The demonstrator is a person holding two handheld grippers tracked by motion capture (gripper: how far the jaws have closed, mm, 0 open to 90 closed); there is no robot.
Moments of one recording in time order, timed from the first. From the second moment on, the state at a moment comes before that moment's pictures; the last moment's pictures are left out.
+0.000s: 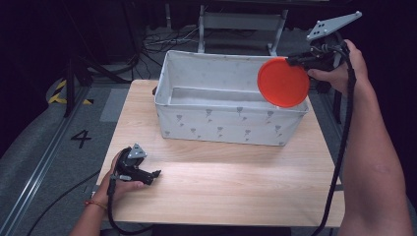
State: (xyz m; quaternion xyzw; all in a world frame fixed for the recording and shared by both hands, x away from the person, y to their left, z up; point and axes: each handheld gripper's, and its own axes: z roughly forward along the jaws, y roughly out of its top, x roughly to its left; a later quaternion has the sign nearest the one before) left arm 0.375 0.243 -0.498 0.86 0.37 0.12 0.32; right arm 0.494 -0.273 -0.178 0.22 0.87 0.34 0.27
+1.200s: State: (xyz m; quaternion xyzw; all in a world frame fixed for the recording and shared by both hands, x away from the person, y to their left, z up) left arm 0.374 0.242 -0.498 0.86 0.37 0.13 0.32; right arm 0.518 -0.242 -0.277 0.15 0.95 0.22 0.18
